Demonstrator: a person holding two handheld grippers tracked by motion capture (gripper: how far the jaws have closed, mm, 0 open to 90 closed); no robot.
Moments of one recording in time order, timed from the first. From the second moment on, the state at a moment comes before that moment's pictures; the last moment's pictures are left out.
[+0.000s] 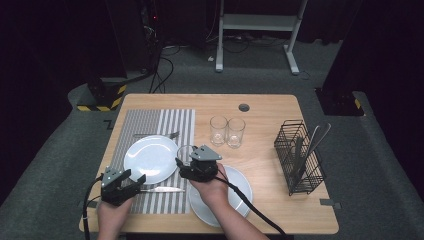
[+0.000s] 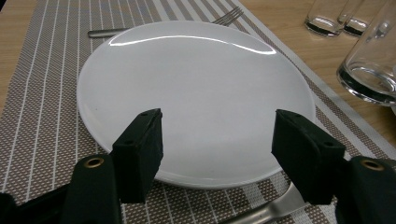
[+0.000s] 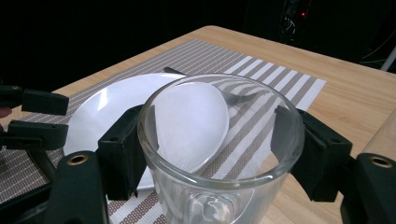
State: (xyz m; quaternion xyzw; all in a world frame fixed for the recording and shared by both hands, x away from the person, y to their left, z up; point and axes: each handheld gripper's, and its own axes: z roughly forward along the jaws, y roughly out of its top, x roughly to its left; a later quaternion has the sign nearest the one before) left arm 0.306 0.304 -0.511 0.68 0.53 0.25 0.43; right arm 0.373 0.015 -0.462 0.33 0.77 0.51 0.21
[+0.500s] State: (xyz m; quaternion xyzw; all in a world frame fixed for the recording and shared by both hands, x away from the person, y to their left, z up) left arm 0.307 0.303 -0.510 0.68 0.53 0.25 0.43; right arm 0.369 0.022 -0.472 0.33 0.77 0.51 0.20
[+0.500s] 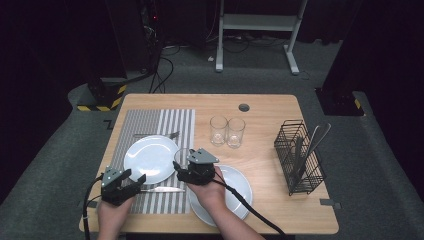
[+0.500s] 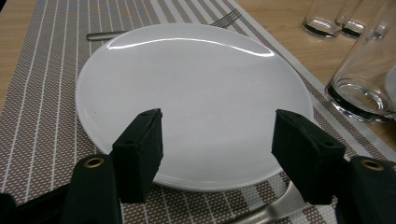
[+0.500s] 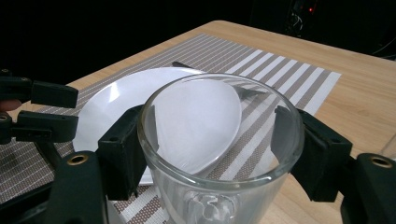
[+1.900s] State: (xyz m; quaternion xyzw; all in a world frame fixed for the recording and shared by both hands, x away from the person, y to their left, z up) left arm 0.305 0.304 -0.510 0.68 0.53 0.25 0.43; right arm 0.363 0.037 -0.483 0.31 0.79 0.50 0.18
